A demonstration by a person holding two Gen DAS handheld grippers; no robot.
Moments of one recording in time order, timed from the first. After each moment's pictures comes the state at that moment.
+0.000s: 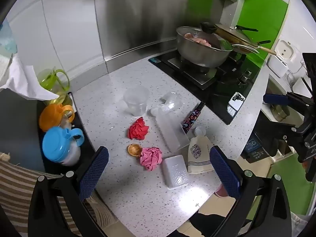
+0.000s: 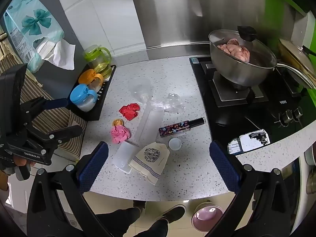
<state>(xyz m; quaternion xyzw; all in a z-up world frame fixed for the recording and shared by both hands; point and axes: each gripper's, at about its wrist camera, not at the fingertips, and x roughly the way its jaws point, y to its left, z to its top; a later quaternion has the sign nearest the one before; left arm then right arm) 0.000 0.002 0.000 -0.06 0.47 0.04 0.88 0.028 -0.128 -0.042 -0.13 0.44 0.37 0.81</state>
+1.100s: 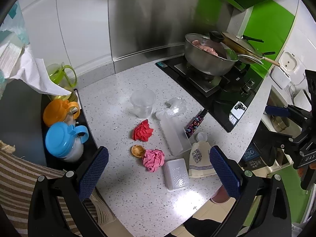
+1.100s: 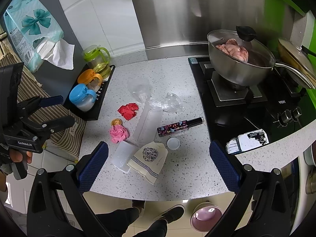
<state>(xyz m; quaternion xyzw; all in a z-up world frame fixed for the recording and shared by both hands) -0.004 0.013 0.010 -0.09 0.47 0.05 0.88 0.031 -0.135 -0.042 -0.13 0.43 0.37 0.81</state>
